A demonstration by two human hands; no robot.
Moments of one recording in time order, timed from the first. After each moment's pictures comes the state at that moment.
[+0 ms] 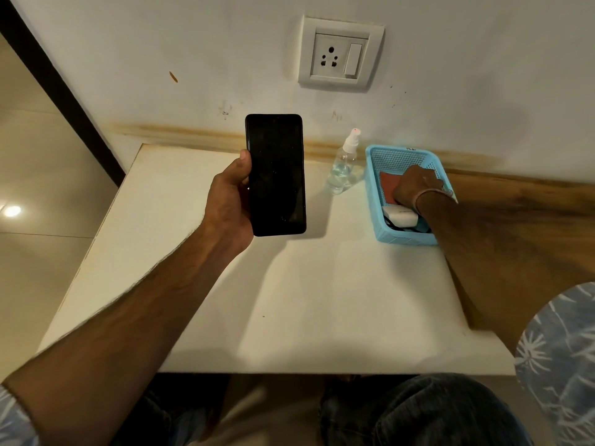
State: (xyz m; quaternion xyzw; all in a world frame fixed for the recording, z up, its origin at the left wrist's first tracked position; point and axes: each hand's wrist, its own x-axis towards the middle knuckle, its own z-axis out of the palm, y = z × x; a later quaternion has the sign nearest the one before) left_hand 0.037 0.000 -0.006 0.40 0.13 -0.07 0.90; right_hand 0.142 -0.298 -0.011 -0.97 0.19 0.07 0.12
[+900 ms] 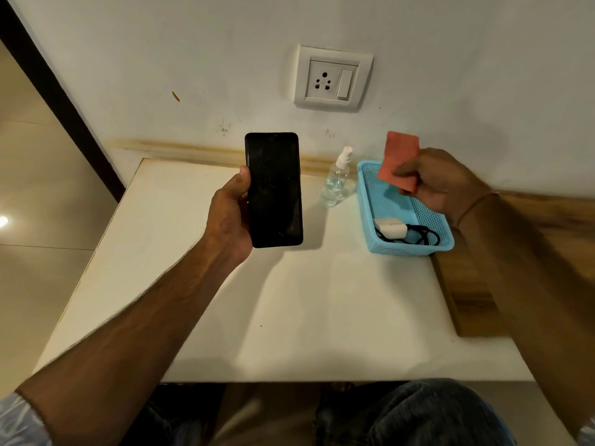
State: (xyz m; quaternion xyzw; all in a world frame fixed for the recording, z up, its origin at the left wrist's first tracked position) left_hand 0.036 0.000 -0.004 0.40 0.13 -0.07 0.90; right_hand 0.113 -0.293 0.071 -0.76 0.15 0.08 0.63
